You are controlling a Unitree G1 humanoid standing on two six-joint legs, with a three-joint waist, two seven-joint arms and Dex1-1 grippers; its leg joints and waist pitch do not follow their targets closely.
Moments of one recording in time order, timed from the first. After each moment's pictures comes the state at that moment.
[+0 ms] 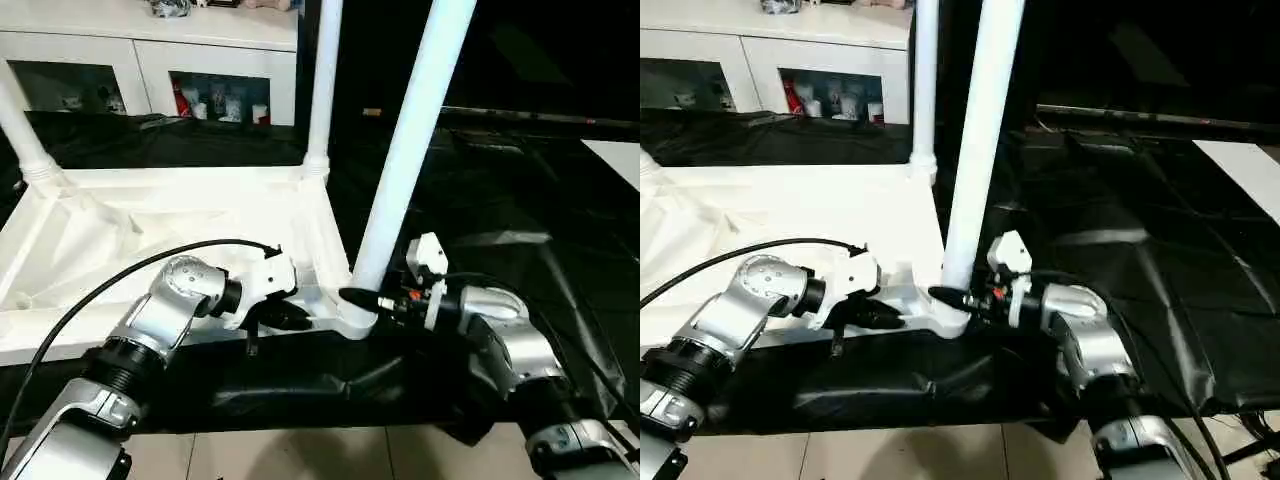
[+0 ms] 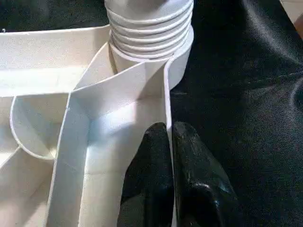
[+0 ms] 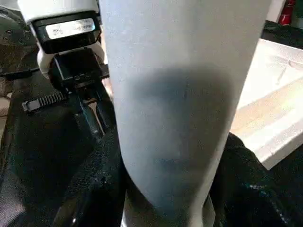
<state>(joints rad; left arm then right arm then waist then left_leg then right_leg) -0.57 0.42 -0.35 0.49 0.04 0.13 -1.25 -0.43 -0.26 0.12 0.55 0.24 0.01 1.12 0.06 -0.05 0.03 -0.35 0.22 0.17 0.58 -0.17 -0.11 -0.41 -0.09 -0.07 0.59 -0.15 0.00</state>
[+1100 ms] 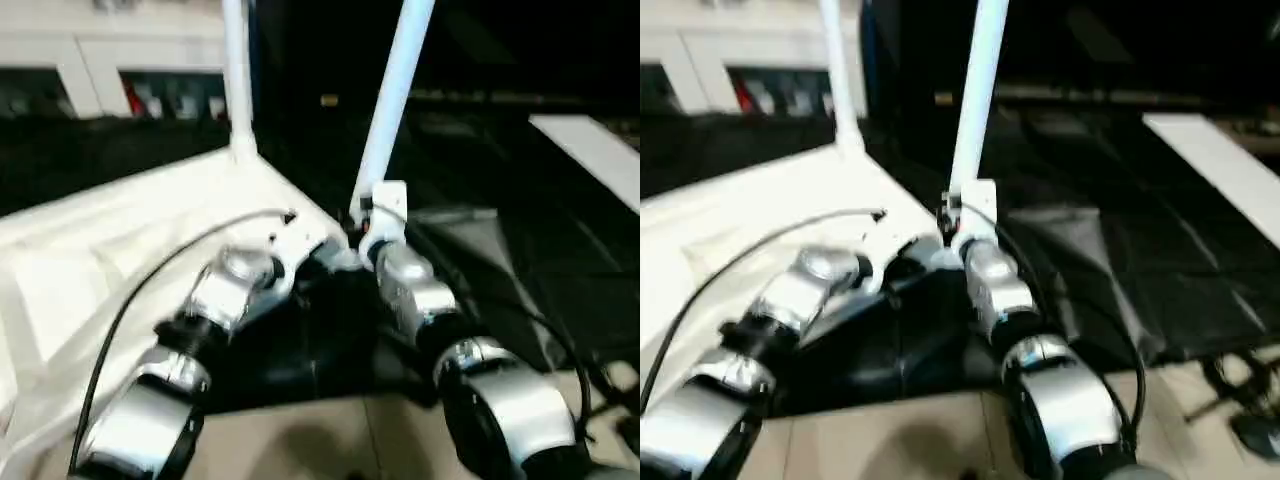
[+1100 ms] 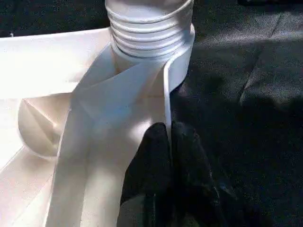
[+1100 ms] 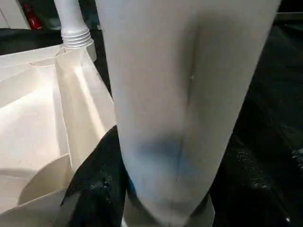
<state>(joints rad) -0.73 0.18 -0.25 0.70 0.11 0.37 -0.70 -0.87 0.06 -0.03 1.16 0.13 -0.10 0.05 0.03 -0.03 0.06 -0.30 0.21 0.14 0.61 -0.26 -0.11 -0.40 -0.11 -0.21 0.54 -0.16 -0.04</state>
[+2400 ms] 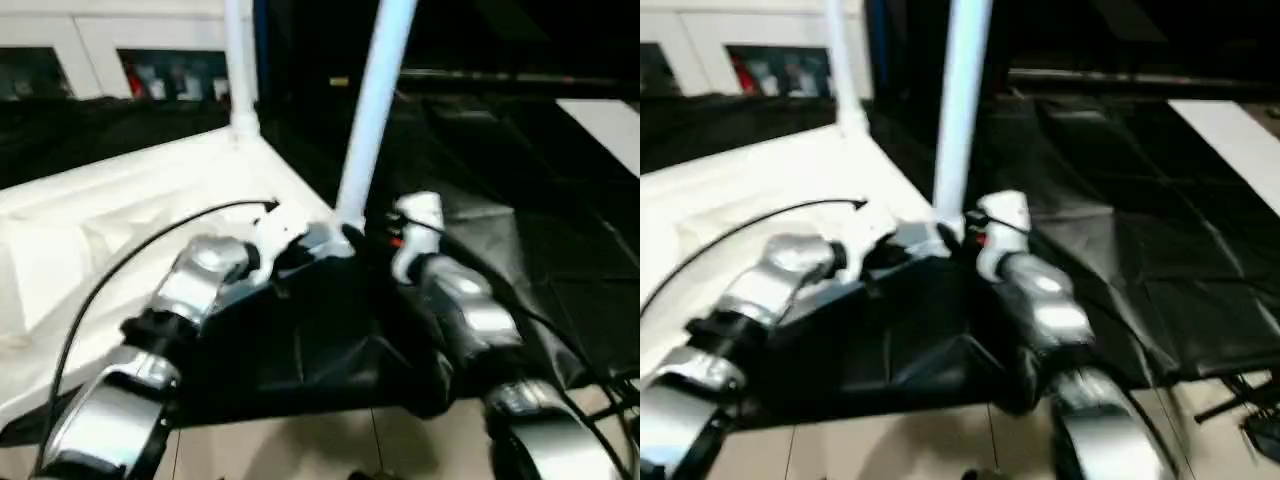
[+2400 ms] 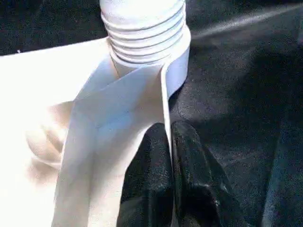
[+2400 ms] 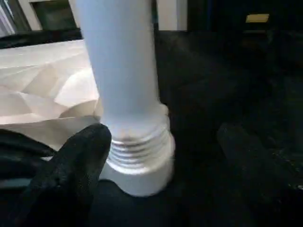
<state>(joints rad) -0.72 0.30 -0.25 0.71 0.10 0.12 -0.80 -0.51 -0.13 -0.02 0.55 0.22 0.07 0.52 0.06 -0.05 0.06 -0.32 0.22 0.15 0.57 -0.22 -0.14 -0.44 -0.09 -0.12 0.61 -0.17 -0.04</state>
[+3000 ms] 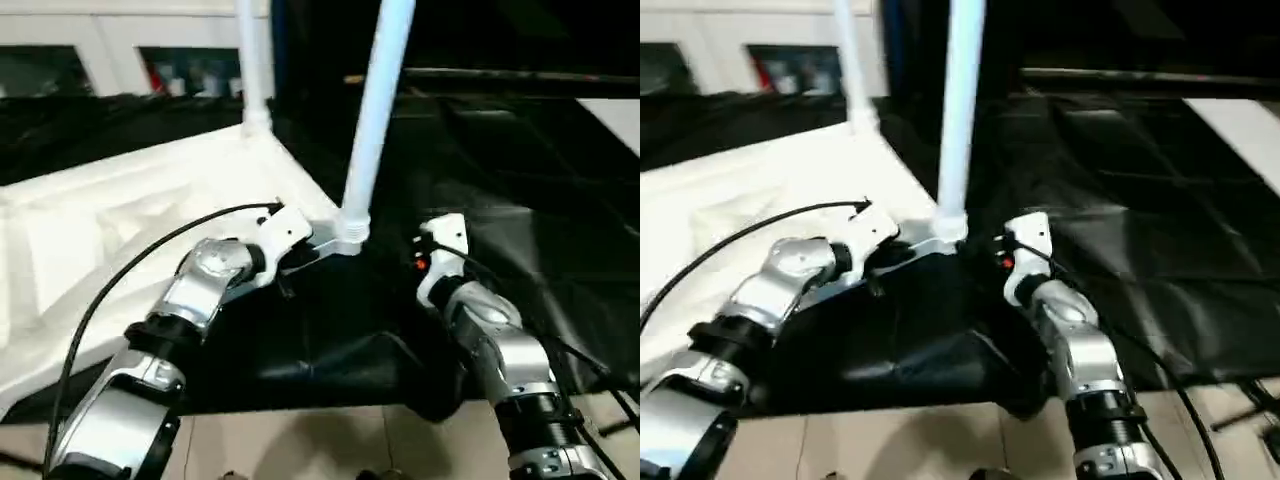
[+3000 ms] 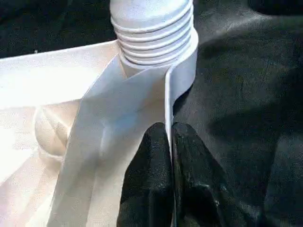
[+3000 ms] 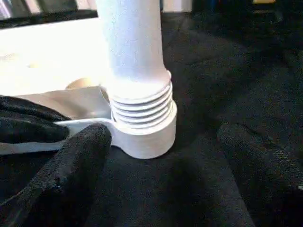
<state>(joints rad) -0.70 0.27 -0.24 0.71 0.11 0.07 -0.75 -0.37 -0.14 0.01 0.30 0.18 0.24 0.44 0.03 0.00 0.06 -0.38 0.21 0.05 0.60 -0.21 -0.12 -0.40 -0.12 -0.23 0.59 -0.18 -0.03</state>
